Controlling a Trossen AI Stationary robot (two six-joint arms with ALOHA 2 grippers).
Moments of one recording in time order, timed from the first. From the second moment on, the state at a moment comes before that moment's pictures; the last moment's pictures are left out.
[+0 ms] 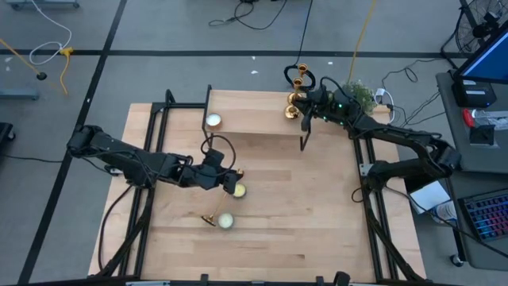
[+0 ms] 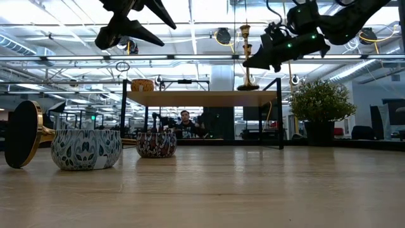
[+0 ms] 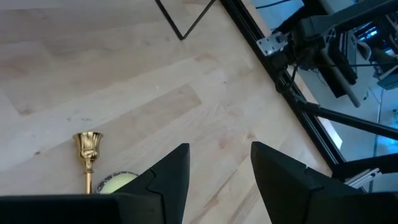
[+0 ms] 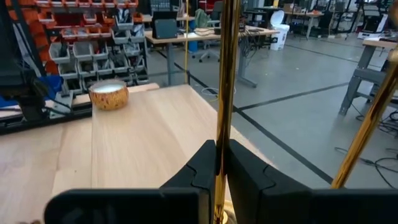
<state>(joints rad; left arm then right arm) -0.26 1.33 0.99 -0.31 -0.46 -1.13 -0.72 1.23 0.68 0.44 -0.26 -0.04</state>
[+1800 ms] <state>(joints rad) -0.26 1.33 0.99 -0.31 -0.47 -1.13 -0.78 1.22 0.60 0.53 -0.26 0.01</state>
